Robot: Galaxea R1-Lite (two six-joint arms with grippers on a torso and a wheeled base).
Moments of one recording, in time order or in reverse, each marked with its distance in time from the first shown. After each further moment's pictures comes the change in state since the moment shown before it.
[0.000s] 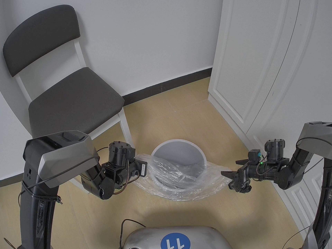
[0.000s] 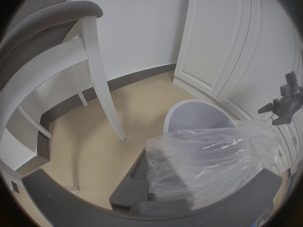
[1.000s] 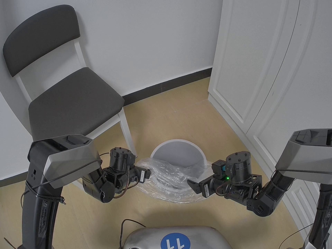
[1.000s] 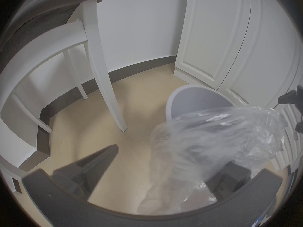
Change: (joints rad) left arm 0.003 0.042 0.013 0.014 0.000 0.009; right arm 0.491 -0.079 0.042 -0.063 -0.631 0.173
